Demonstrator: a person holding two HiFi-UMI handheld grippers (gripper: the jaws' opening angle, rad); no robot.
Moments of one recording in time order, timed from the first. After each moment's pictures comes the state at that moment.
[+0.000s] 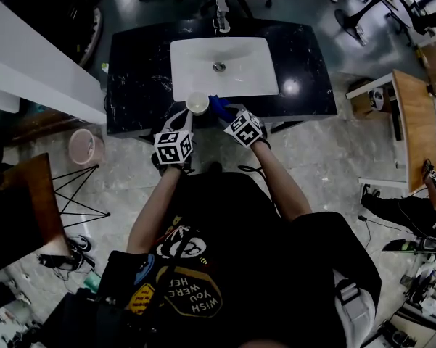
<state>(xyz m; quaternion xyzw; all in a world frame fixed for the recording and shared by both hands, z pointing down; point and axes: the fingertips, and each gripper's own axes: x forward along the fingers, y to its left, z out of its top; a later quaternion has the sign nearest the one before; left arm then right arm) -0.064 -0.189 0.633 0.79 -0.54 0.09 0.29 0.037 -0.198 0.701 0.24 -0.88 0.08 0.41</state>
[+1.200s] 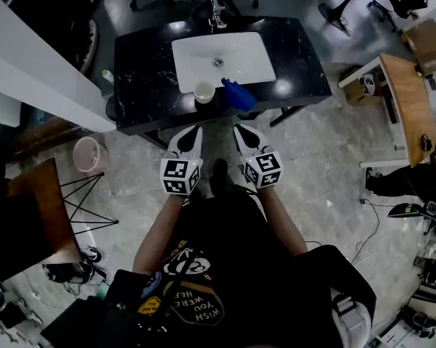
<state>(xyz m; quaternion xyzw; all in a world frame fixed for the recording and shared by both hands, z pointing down) -0.061 -0.059 0.527 0.86 -0.47 0.07 0.18 0.047 -0.062 0.542 0.48 -0.86 0.15 0.09</state>
